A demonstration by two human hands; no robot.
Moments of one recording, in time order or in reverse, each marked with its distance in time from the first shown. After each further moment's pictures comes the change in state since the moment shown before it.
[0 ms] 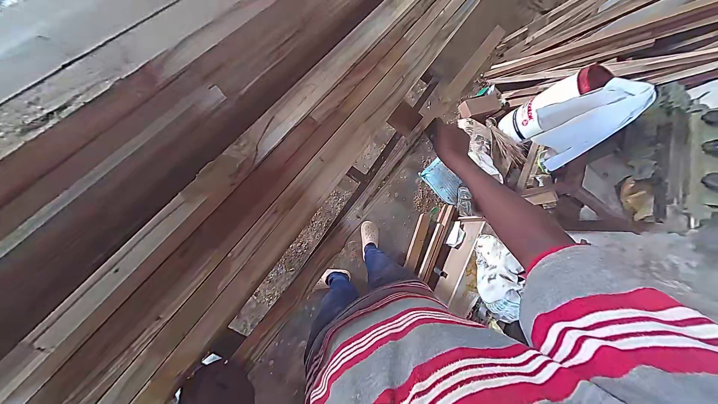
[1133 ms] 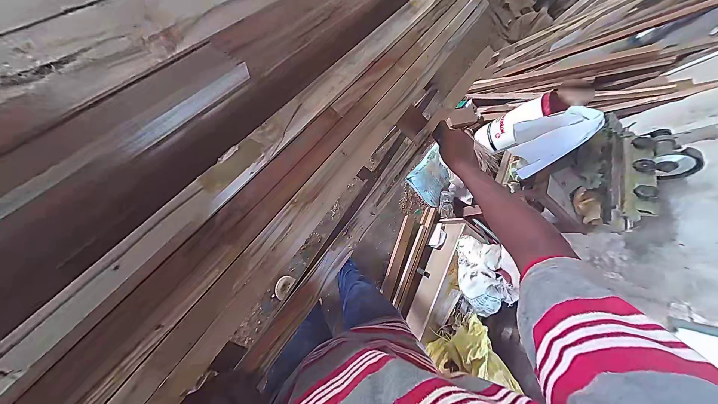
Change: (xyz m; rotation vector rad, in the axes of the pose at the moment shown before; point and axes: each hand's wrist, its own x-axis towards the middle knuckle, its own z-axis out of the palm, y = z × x) left_hand 0.036 0.031 -0.062 -0.080 -0.253 0.072; right_hand -0.012 -0.022 0.000 -0.185 0.050 0.020
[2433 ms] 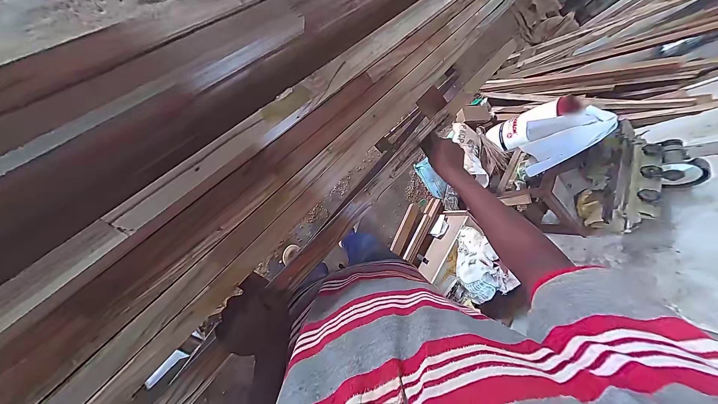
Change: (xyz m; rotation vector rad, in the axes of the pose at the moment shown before) left_hand -0.036 -0.068 0.102 -0.095 0.096 -0.017; right_hand -0.132 -0.063 0.001 0.026 -0.095 -0.111
